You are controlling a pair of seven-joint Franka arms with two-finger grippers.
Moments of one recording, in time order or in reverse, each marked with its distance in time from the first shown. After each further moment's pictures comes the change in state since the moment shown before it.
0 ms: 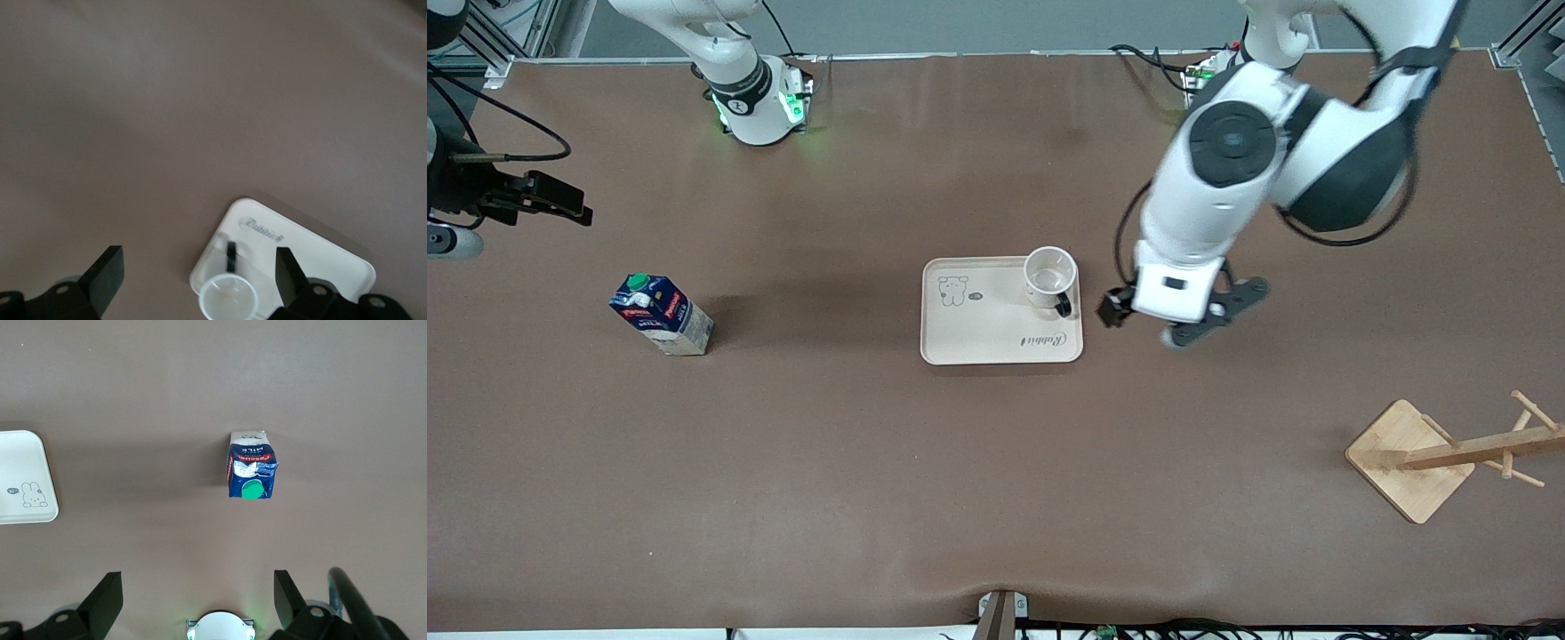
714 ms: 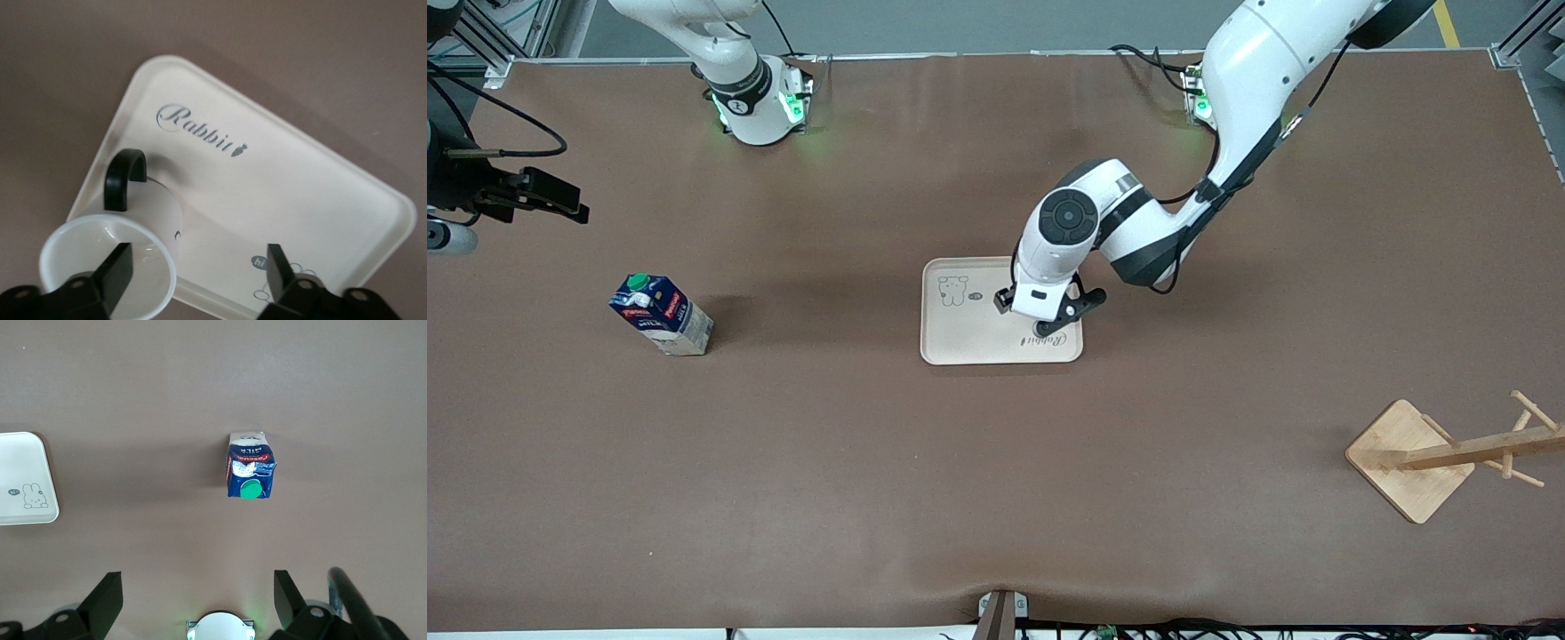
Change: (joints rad) left arm -0.213 0.228 -0.005 -0.245 -0.011 0.443 -0.309; right arm -0.001 -0.015 -0.003 -0.002 -0.003 0.000 0.000
